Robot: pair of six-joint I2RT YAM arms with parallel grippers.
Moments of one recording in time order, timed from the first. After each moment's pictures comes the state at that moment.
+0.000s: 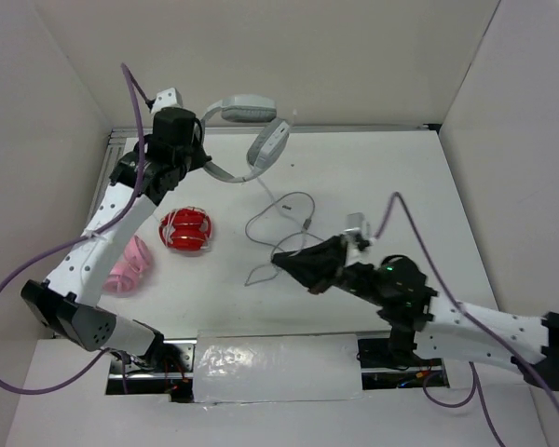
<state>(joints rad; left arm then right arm) -0.42 1.42 1.67 -0.76 -0.41 -0.59 1.16 0.80 0.56 0.62 -0.09 0.28</state>
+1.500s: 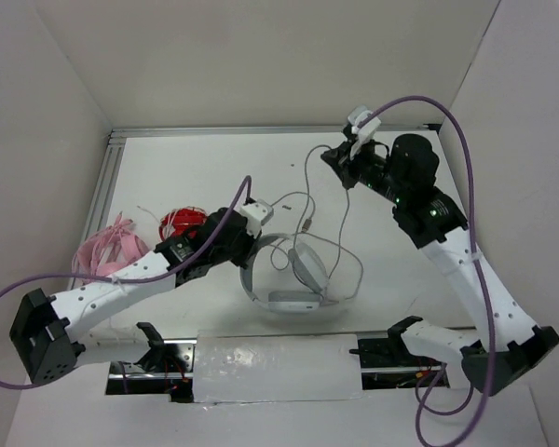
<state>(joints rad) -0.79 1.20 0.90 -0.38 -0.10 -0.13 0.51 1.07 1.31 -0.30 -0.27 -0.19</state>
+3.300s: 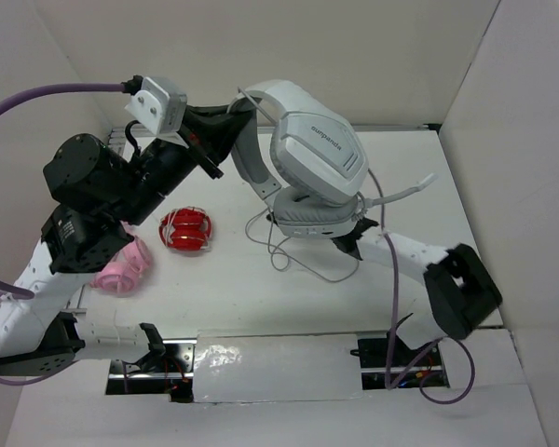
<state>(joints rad) -0.98 1.21 1.91 -0.33 -0.21 0.10 0.63 1.55 0.88 0.36 -0.48 0.12</state>
